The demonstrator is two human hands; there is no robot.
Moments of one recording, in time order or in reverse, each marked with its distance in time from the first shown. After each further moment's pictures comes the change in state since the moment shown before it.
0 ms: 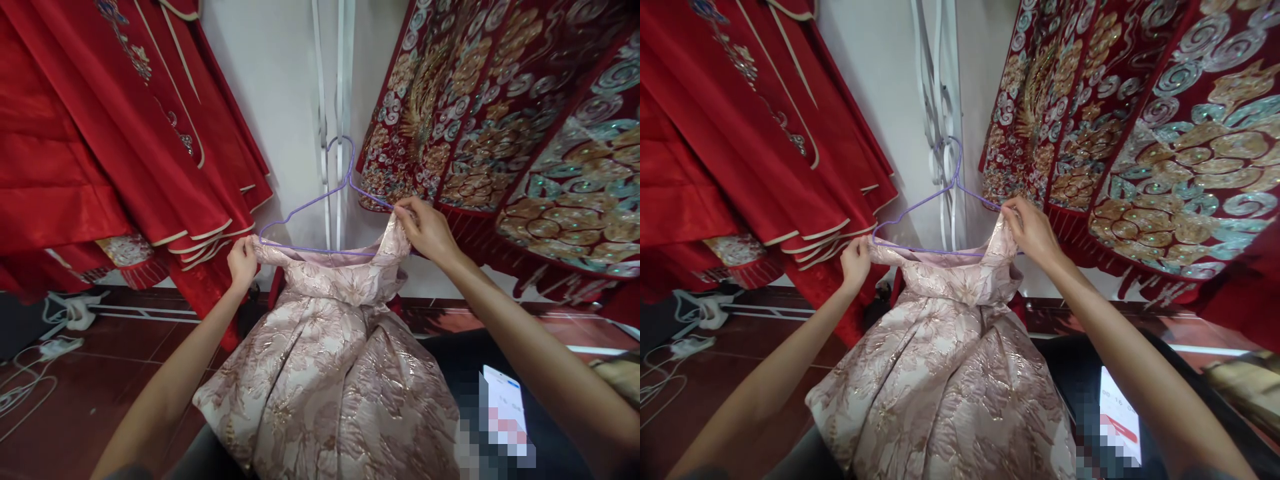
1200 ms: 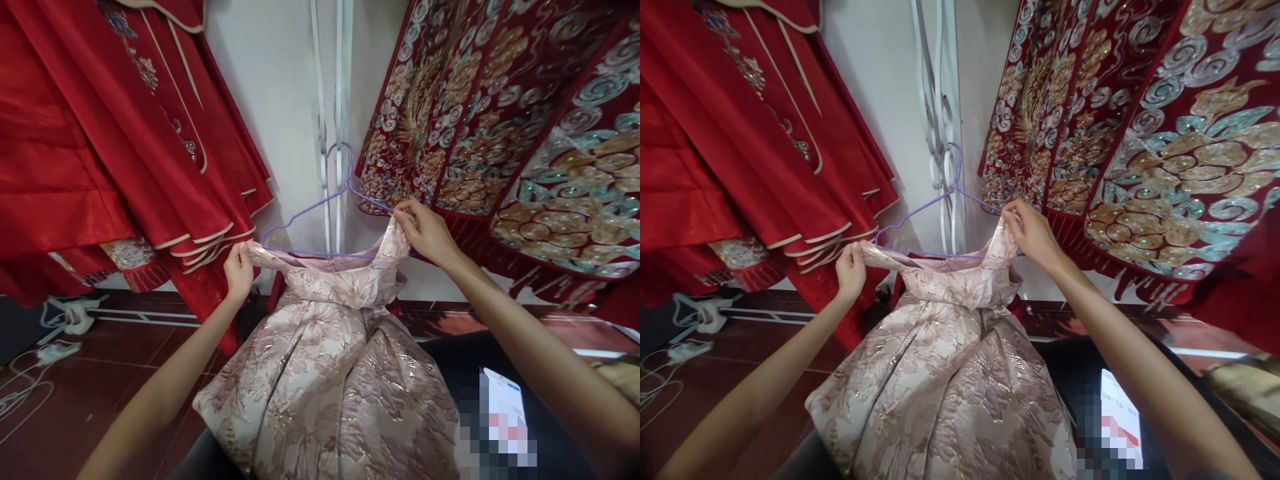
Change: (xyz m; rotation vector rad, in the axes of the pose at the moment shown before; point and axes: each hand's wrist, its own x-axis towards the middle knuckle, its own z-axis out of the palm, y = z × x) left_hand -0.015 -0.003 -0.013 -0.276 0.098 0.129; right_hand 0.002 0.009 0.000 0.072 0.043 -0.065
